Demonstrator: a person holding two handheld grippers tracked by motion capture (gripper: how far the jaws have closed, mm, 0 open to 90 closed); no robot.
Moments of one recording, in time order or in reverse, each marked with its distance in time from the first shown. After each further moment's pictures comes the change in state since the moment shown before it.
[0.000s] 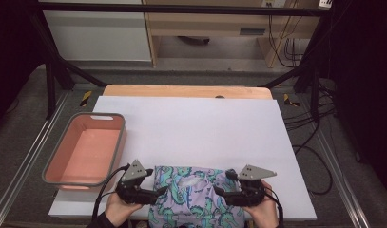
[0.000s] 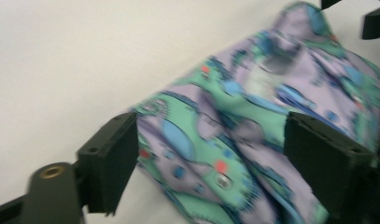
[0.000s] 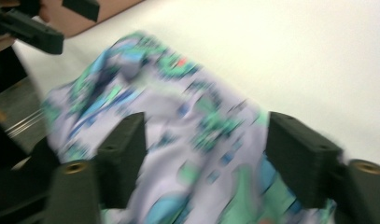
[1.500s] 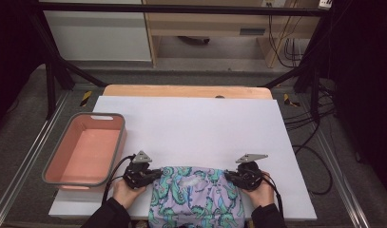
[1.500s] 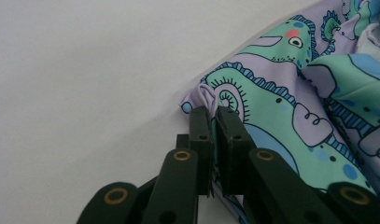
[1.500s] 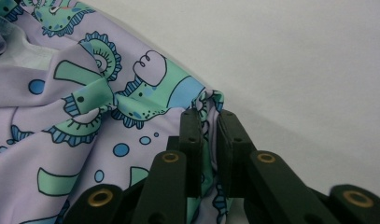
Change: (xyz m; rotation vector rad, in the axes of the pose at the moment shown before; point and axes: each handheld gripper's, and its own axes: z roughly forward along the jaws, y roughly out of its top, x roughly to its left) left arm 0.036 -0.010 0.046 0.159 0.010 -0.099; right arm -0.047 -0.008 0.032 0.249 -0.110 0.146
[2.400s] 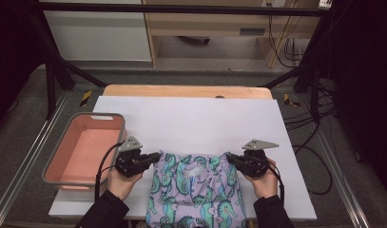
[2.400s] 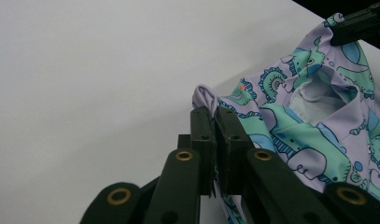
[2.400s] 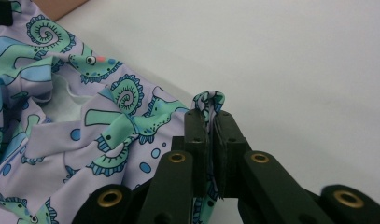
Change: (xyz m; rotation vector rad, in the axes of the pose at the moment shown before) left arm 0.000 0.043 -0.049 -0.222 -0.010 0.009; right arm -0.002 0.041 -0.034 -0.196 -0.031 -0.044
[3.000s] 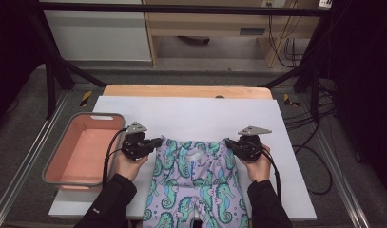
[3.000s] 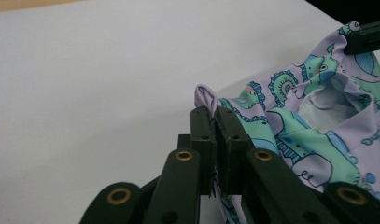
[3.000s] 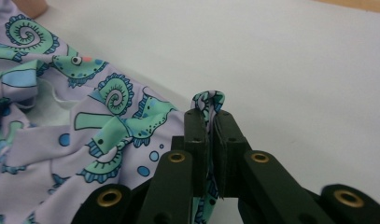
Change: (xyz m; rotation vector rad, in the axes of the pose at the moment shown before) left arm 0.035 0.018 0.041 0.009 0.065 -0.062; right arm -0.027 0.021 0.038 -0.013 -0.082 0.004
